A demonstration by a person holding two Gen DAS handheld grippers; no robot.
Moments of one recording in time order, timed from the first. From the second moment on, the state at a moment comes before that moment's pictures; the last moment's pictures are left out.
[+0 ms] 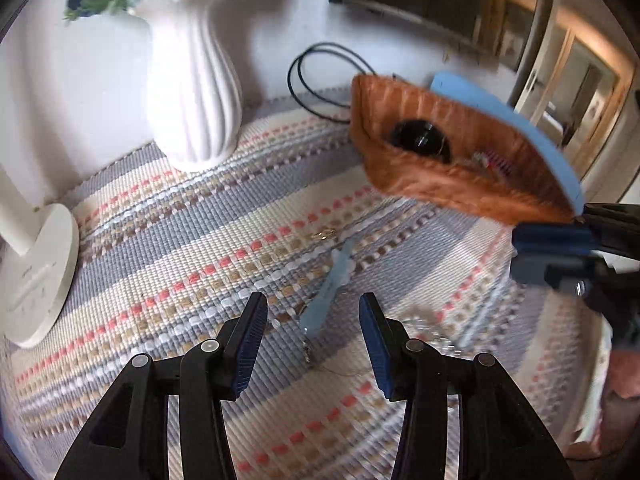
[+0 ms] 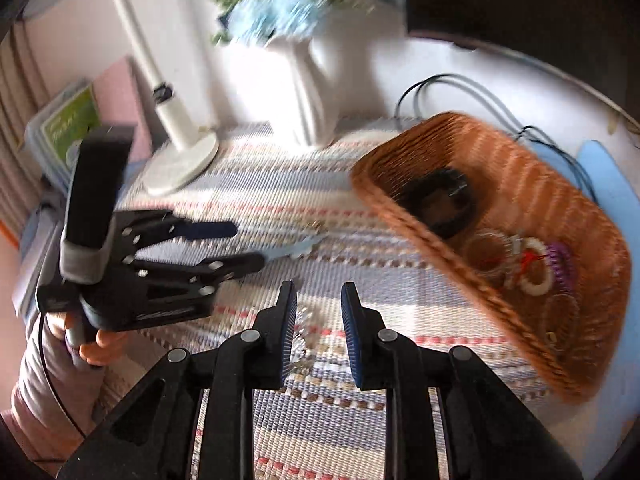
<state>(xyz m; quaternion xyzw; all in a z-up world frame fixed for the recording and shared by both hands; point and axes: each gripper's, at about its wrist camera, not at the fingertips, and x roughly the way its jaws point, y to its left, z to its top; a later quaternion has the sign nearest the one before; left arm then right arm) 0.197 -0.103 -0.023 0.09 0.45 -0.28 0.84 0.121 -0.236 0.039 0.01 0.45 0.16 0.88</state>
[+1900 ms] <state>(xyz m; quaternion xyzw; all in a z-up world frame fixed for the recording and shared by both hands) 0.187 -0.080 0.012 -0.03 0.42 -0.32 0.85 0.125 -0.301 0.102 0.06 0.36 0.14 0.92</state>
